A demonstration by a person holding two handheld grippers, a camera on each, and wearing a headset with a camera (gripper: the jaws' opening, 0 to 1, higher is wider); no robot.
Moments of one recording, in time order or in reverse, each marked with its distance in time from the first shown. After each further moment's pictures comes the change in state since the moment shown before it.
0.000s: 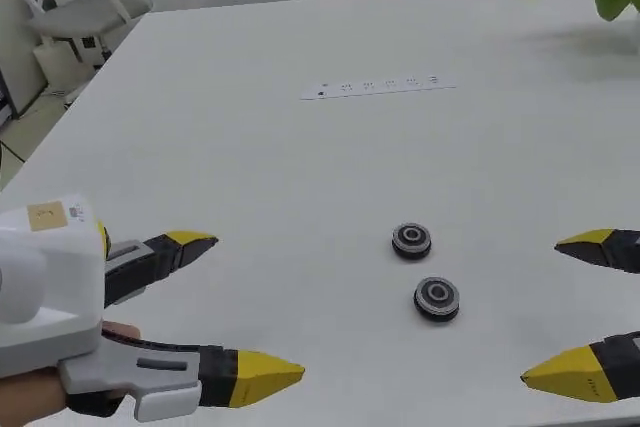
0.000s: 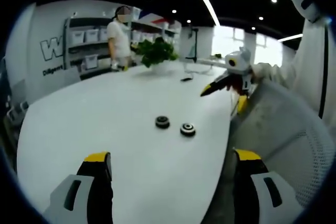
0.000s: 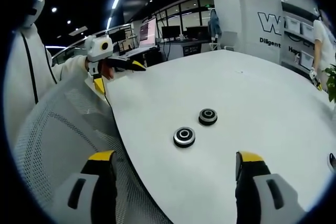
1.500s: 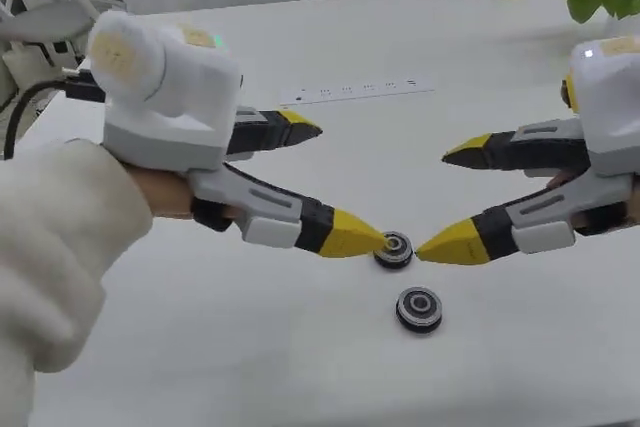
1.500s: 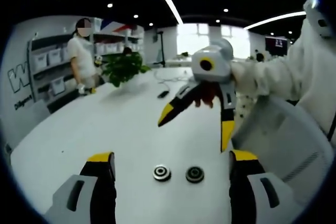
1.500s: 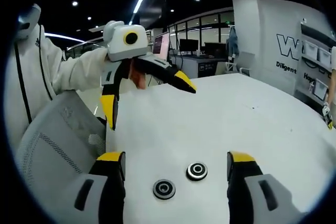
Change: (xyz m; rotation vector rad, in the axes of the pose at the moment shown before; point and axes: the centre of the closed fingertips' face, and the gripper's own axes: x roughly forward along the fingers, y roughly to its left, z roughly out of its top) left arm 0.103 -0.001 0.092 0.200 -0.018 -0.246; right arm 0.046 -0.019 0.089 -0.167 -0.103 0.107
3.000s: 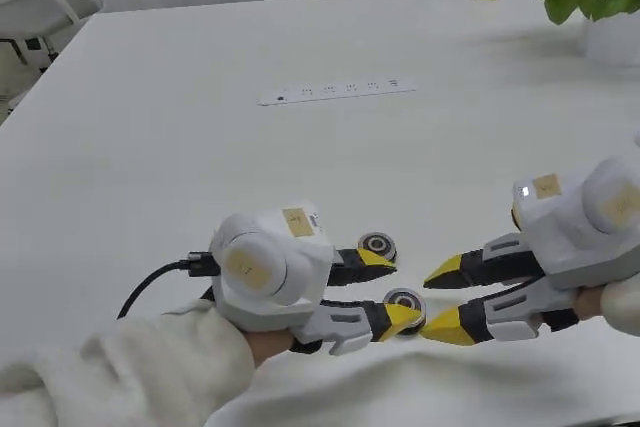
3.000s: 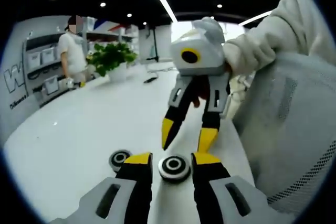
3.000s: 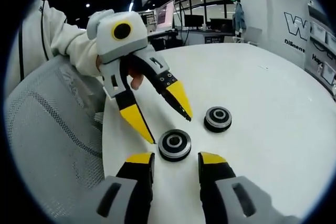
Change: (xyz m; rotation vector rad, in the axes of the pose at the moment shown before) left arm 0.080 -0.047 -0.082 0.017 0.004 -0.016; right arm 0.023 0.013 -0.108 0.053 0.193 0.059
